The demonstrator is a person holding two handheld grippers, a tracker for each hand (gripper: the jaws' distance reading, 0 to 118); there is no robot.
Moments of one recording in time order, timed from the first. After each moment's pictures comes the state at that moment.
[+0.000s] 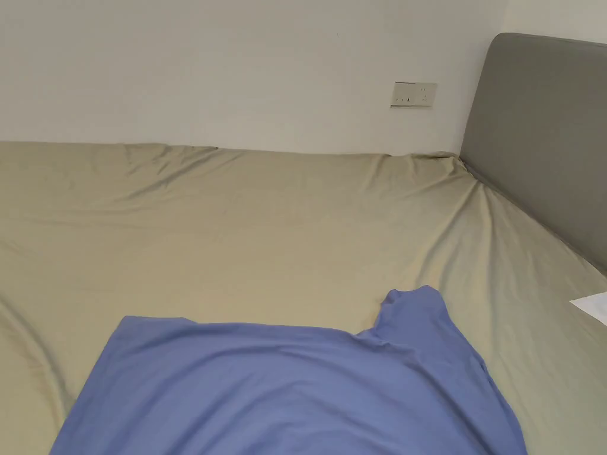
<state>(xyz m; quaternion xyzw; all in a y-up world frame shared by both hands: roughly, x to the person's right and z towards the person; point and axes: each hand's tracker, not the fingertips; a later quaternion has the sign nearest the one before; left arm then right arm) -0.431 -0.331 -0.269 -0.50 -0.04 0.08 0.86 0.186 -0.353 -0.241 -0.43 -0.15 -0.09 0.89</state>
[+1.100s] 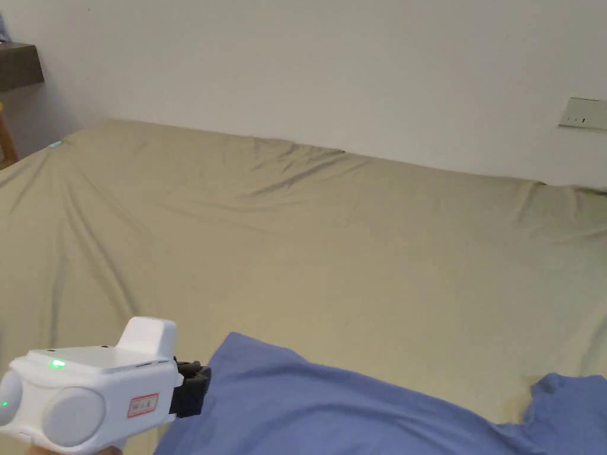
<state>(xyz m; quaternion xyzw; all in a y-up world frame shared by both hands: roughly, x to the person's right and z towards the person) -0.396 -0.285 -0.567 -0.36 -0.08 0.05 0.93 0.100 -0.277 -0.298 -0.37 -0.05 -0.14 0.92</state>
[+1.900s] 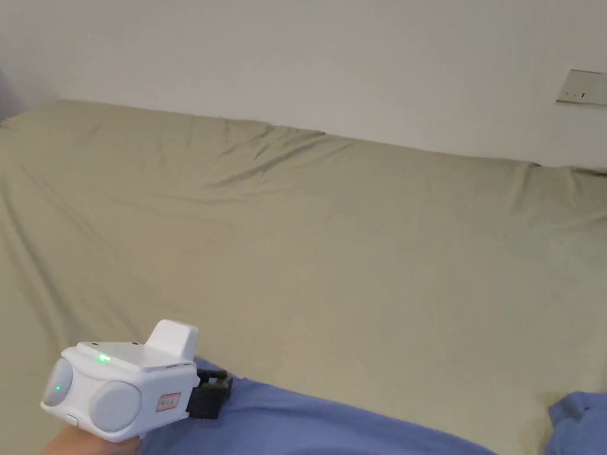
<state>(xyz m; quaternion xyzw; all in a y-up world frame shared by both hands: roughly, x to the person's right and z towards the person) -0.371 -0.370 -0.690 -0.40 -0.12 -0.02 0.91 0.090 -0.290 -0.366 -0.41 -0.03 -0.11 0.90</state>
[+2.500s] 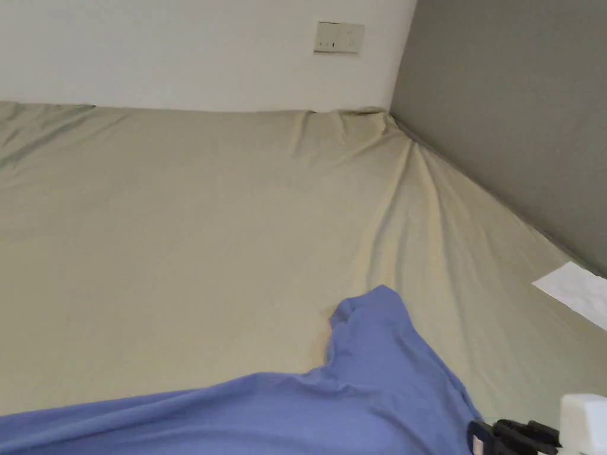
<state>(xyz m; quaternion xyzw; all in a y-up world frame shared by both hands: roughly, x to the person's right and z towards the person) -0.366 -0.300 -0.627 -0.37 -0.14 0.02 0.92 0.198 -0.305 -0.460 -0.37 -0.08 -0.09 0.92</state>
